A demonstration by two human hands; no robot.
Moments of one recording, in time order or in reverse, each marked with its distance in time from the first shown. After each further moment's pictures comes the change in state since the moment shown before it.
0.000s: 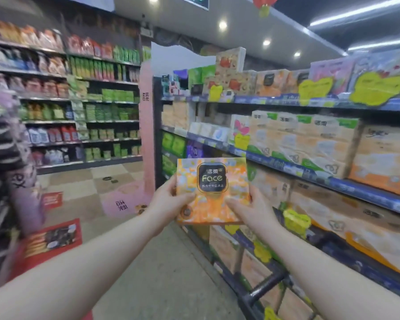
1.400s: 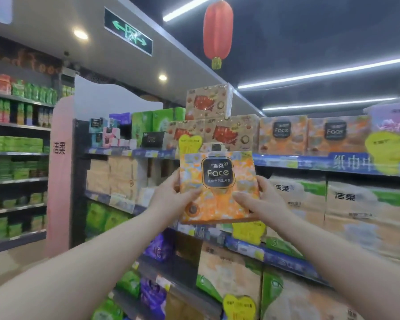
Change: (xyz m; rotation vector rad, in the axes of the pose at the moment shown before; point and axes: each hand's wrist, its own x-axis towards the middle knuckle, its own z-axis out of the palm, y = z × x) left_hand 0.610 -0.026 -0.066 0.034 -0.184 0.396; right_hand 0.534 -0.039 0.106 -0.093 0.289 -0.048
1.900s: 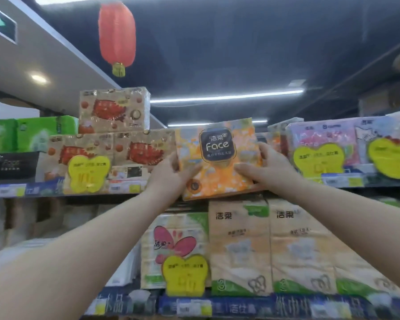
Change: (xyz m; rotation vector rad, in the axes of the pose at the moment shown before) left_hand 0.201 0.022 0.119 -0.271 -0.351 0.294; right_hand 0.110 -0.016 -0.101 -0.383 0.471 0.016
